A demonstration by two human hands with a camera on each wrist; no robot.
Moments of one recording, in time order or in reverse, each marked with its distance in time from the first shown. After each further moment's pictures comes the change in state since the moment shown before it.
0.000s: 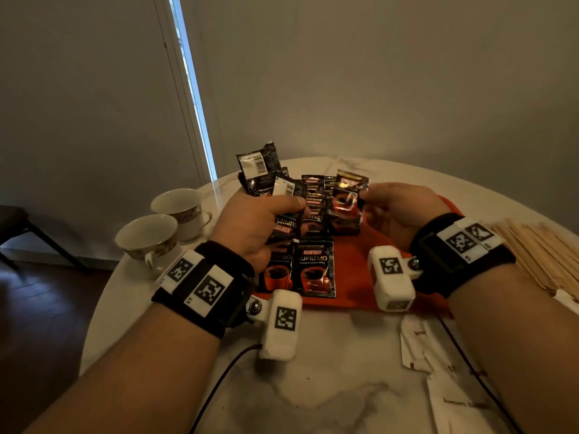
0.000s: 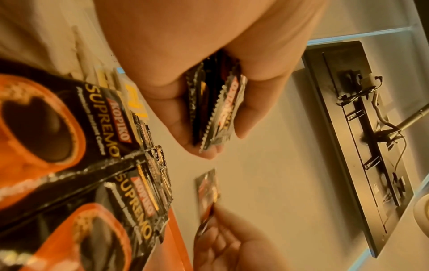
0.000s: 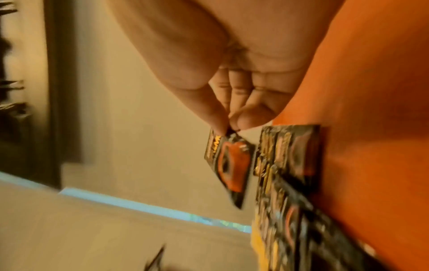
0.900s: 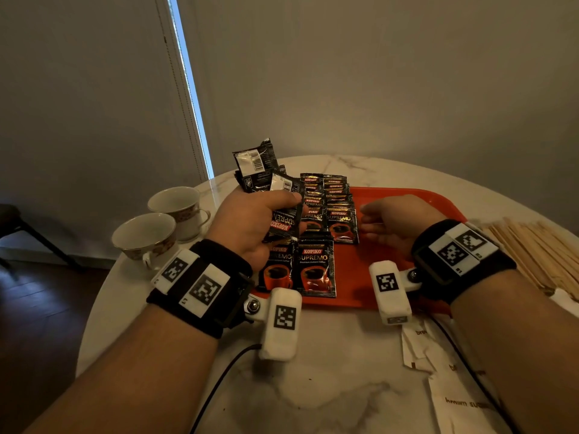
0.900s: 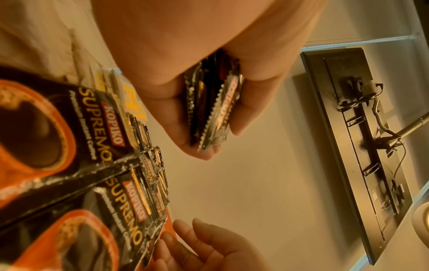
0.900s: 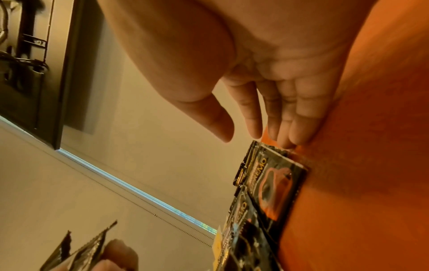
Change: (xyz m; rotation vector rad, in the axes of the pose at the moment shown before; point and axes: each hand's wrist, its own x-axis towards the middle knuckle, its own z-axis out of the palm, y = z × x) left_hand -0.001 0.005 -0.001 -0.036 0.028 -0.036; right_hand -0.009 0.007 0.005 -0.300 0.041 0.114
